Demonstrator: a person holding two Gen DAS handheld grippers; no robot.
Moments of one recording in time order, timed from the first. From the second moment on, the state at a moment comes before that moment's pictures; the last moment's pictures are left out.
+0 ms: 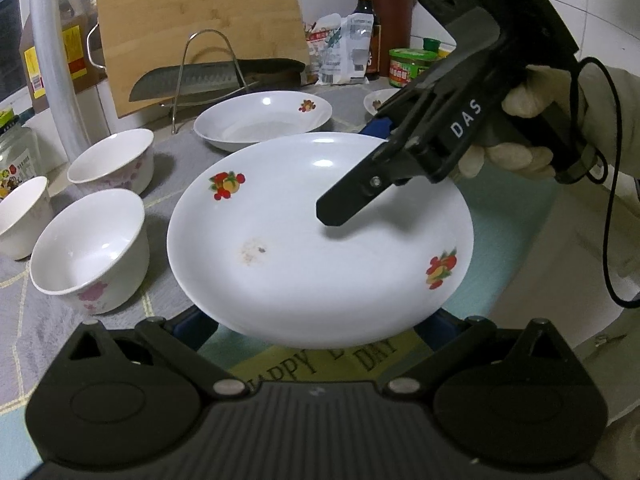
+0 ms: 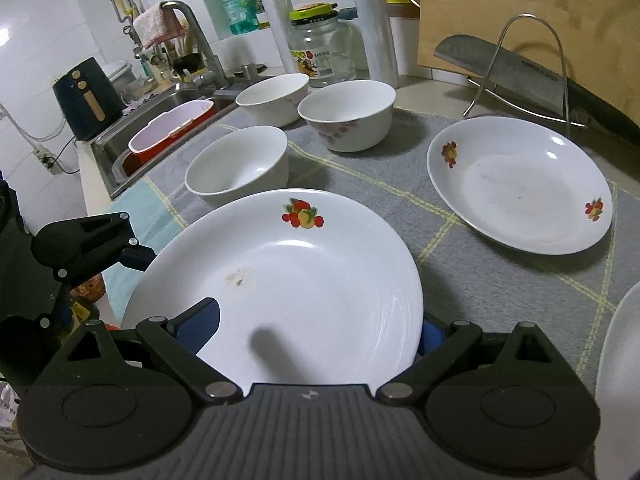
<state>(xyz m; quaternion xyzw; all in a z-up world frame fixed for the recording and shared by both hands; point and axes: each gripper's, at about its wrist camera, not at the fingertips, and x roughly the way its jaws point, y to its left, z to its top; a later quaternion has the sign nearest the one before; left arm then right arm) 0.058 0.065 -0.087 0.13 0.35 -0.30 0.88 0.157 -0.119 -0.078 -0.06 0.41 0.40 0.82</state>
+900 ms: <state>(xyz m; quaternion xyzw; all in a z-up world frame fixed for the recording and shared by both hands) 0.068 -0.027 -0.075 0.16 0.33 -0.29 0.88 0.155 -0.222 -0.057 -0.06 0.38 0.40 0.83</state>
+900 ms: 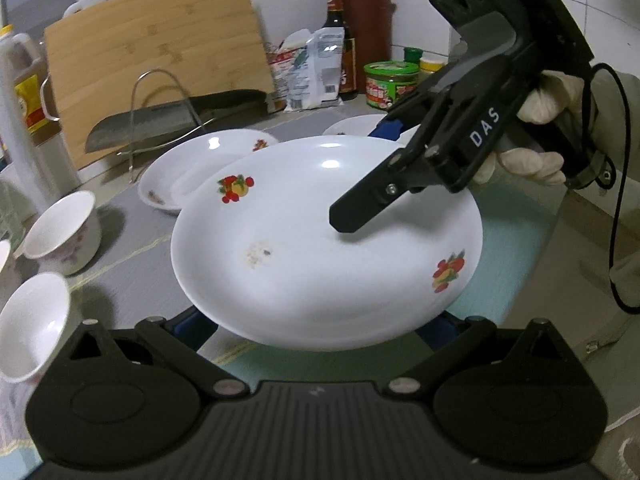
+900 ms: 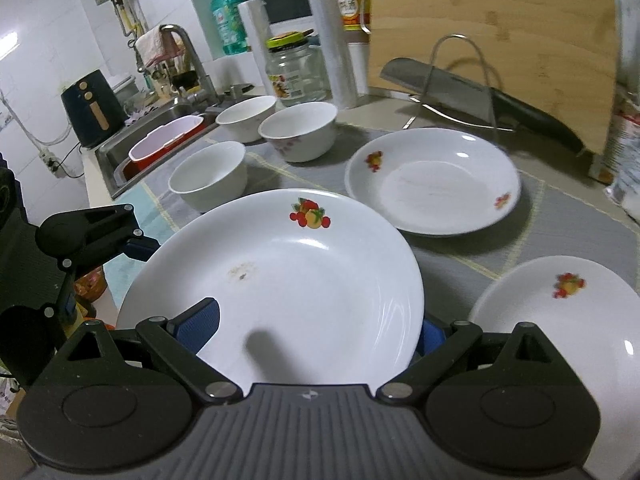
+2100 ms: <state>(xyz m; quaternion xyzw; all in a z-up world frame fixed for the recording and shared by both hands) 0.124 -0.146 -0.079 0.19 0.32 -0.37 0.85 0.171 -0.359 -0.061 -0.02 0.37 0.31 0.87</state>
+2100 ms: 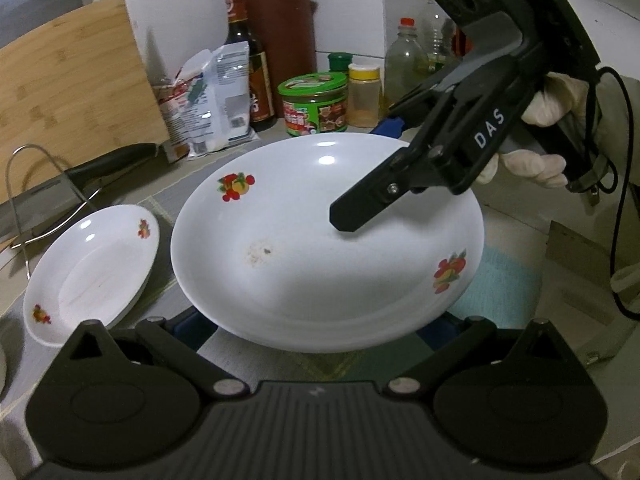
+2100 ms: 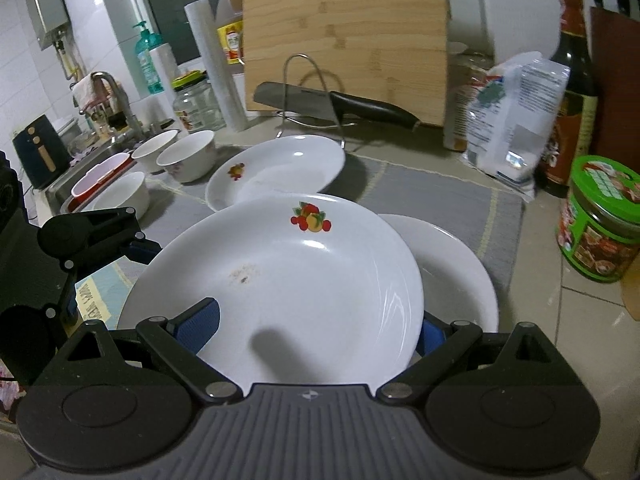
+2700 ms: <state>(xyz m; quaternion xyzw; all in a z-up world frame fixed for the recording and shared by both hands) 0.145 -0.168 -0.091 0.20 0.33 -0.39 0.84 0.184 -0.380 -0.077 0.00 0.38 0.28 0.88</state>
